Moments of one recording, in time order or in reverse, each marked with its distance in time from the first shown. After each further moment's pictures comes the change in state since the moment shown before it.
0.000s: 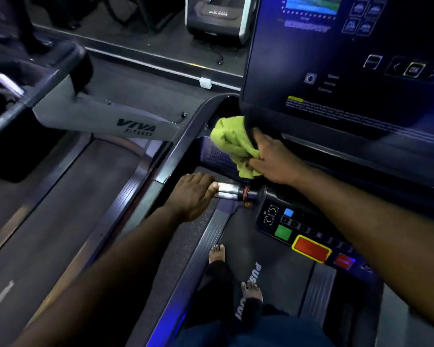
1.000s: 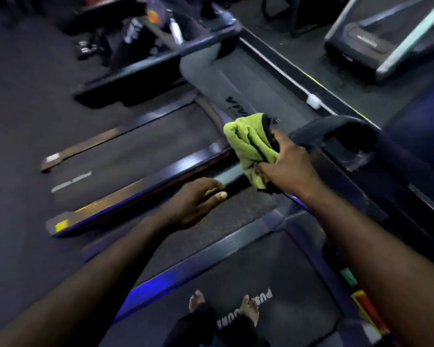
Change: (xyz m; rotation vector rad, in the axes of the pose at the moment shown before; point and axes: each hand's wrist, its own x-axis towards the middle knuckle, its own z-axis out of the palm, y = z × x) left_hand -0.214 -0.041 -0.043 -0.472 0.319 -0.342; right_hand -0.006 -0.183 0.064 0.156 -0.058 -0.309
